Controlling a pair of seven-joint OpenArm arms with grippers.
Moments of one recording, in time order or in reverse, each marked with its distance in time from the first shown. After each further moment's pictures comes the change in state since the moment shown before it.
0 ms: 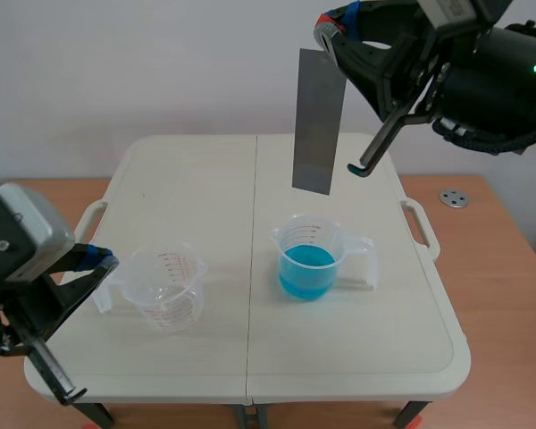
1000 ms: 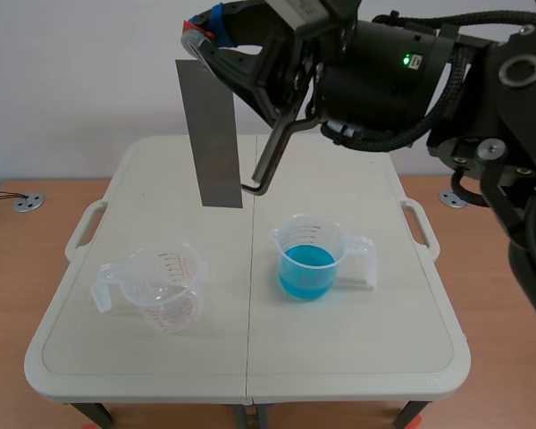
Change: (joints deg) left arm 36.1 -0.5 -18.9 2.7 0.0 0.0 -13.7; right arm 5.2 -2.4 -16.7 0.0 0.0 0.0 -3.5
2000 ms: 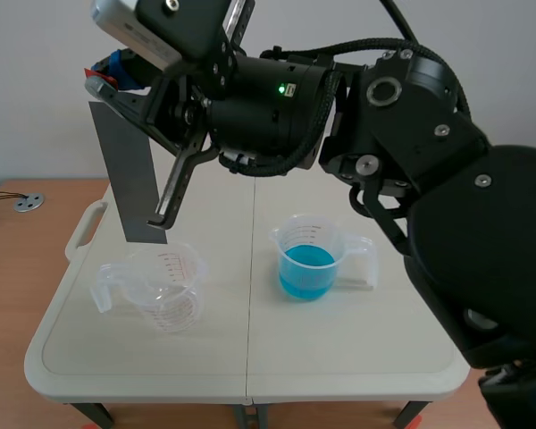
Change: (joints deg) left arm -0.3 0.0 0.0 0.0 0.0 0.0 0.2; right arm 4.3 -5.4 -12.1 -7.6 0.0 -2.3 -5.3
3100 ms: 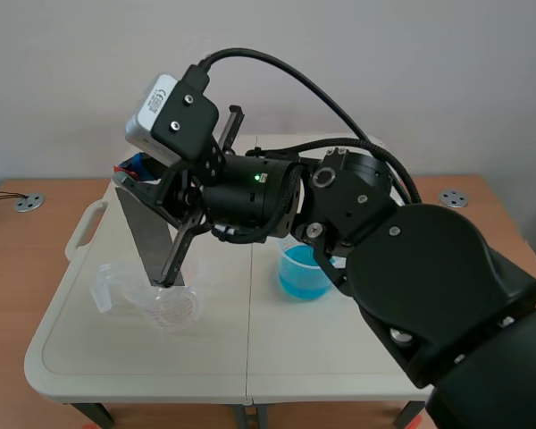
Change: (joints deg) left arm 0.0 0.0 0.0 0.0 0.0 0.0 0.2; right arm 1.1 -3.9 -1.3 -19.9 -1.7 -2.4 4.3
